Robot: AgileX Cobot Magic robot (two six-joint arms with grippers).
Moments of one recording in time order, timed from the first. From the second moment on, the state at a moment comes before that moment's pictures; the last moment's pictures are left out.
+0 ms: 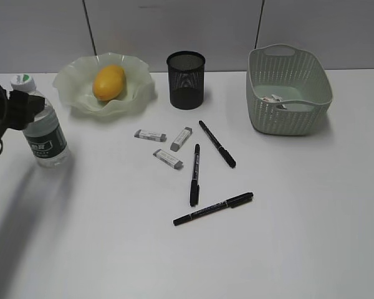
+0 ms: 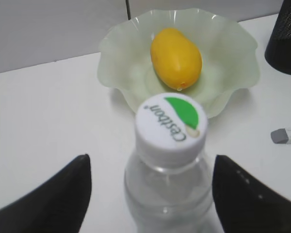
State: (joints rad) left arm -0.09 1.55 -0.64 0.34 -0.36 -0.21; right arm 0.23 -0.01 -0.51 0.01 1.04 -0.02
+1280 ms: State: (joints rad) left arm -0.09 0.66 -0.80 0.05 1.03 -0.10; right arm 0.23 -0.01 -0.51 0.01 1.04 -0.02
